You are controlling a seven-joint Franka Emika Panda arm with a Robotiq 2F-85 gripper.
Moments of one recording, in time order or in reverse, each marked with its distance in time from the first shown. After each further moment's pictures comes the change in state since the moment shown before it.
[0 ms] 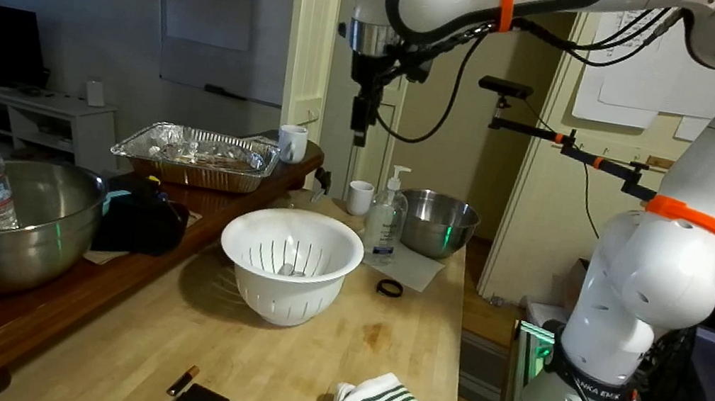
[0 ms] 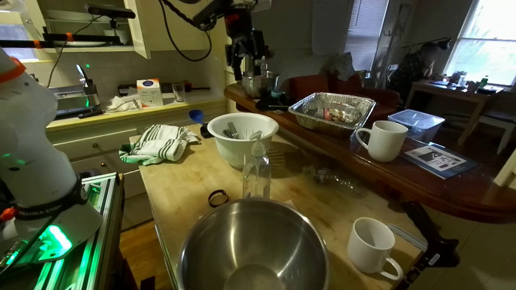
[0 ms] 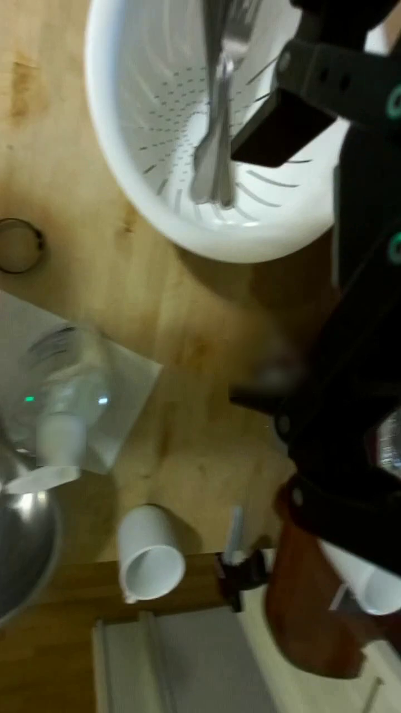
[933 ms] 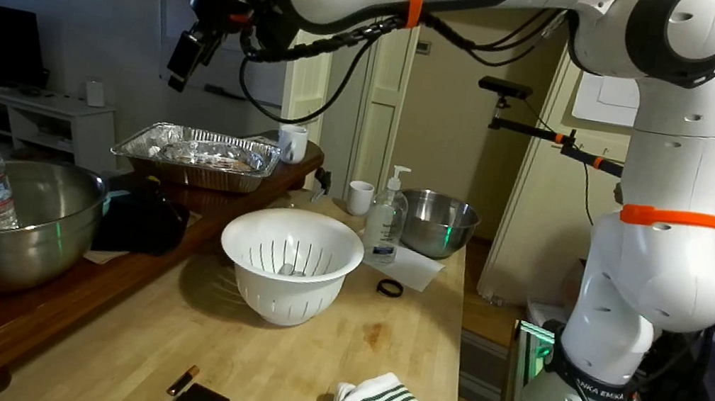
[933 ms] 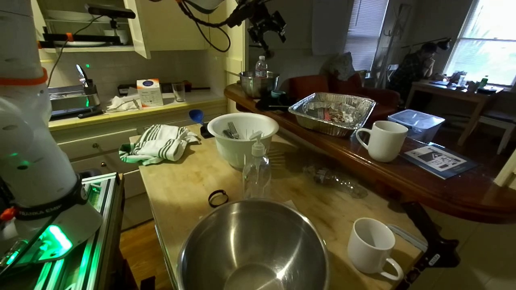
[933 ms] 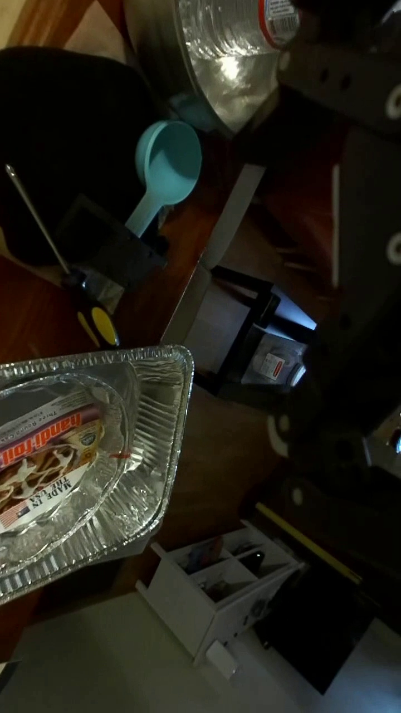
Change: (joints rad) arm 0.159 0.405 0.139 0.467 -0.157 0.408 0.154
